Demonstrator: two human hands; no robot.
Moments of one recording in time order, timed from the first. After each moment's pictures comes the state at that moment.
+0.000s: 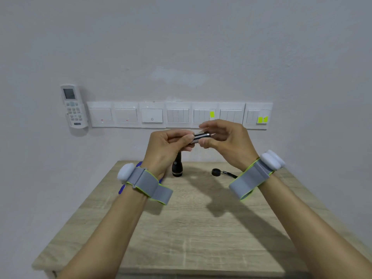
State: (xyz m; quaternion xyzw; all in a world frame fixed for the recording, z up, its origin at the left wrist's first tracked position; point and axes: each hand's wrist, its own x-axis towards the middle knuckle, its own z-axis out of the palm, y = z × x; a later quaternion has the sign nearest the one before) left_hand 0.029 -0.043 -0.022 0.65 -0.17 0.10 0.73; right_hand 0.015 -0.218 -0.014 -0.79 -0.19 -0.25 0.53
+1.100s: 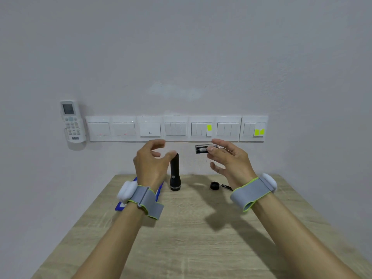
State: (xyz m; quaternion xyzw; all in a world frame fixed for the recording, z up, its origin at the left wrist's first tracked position) left_hand 0.051 -0.032 -0.038 0.76 -0.02 0.30 0.58; right_hand 0.027 -0.219 -0.035 -0.56 -0.05 -0.14 0.81
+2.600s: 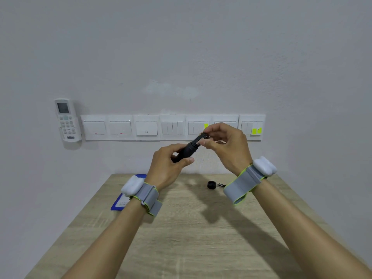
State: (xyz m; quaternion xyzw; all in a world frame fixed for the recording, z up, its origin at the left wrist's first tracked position) left_hand 0.060 -0.051 -0.041 0.83 -0.22 0.21 0.48; right_hand 0.036 -0.228 -0.006 -0.76 -0.14 -0.32 0.56
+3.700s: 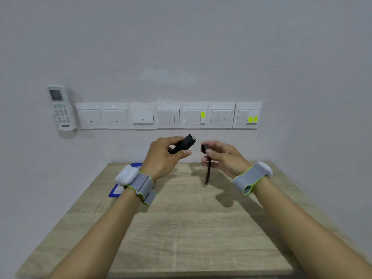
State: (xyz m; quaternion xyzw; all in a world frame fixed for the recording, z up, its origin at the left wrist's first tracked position) left_hand 0.052 -0.049 -0.045 0.85 -0.22 0.18 0.45; right_hand 0.057 -0.255 -0.071 -0.67 -0.12 -0.02 0.73
